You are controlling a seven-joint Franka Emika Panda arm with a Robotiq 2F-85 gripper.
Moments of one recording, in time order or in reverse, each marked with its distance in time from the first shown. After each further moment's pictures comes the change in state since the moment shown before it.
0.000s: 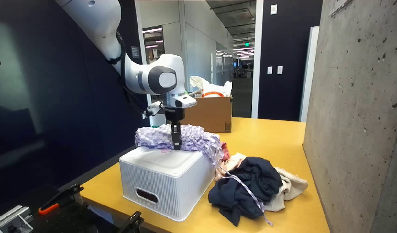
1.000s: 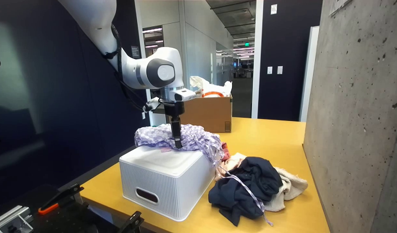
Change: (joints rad) arm 0.002 -0.050 -0.002 -0.030 -0.071 0.000 0.007
